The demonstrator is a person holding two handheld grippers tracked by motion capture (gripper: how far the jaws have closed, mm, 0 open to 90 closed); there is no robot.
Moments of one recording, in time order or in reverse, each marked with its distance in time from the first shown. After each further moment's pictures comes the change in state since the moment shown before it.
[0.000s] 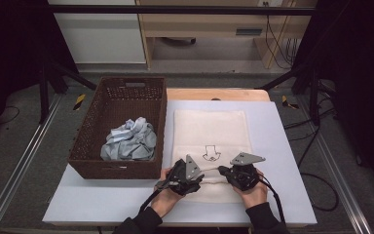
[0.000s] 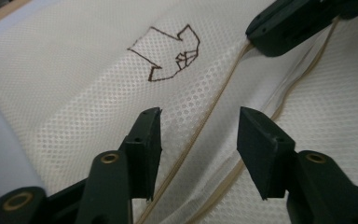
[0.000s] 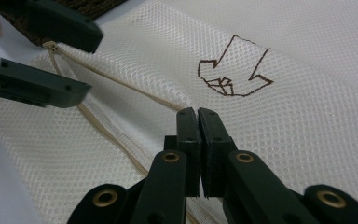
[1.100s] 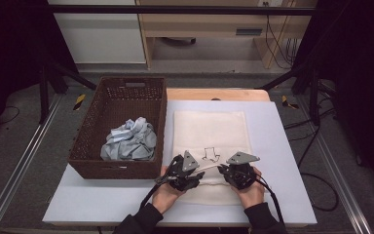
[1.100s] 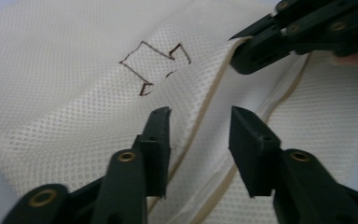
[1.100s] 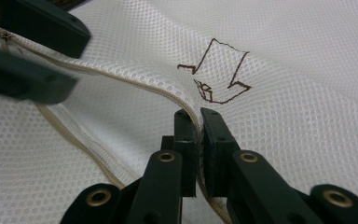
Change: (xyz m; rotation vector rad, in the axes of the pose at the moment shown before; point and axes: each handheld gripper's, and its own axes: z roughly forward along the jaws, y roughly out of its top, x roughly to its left) left arm 0.011 0.002 -0.005 -0.035 -0.112 -0.096; right arm 0.003 0.002 0.010 0.034 -0.083 -0.006
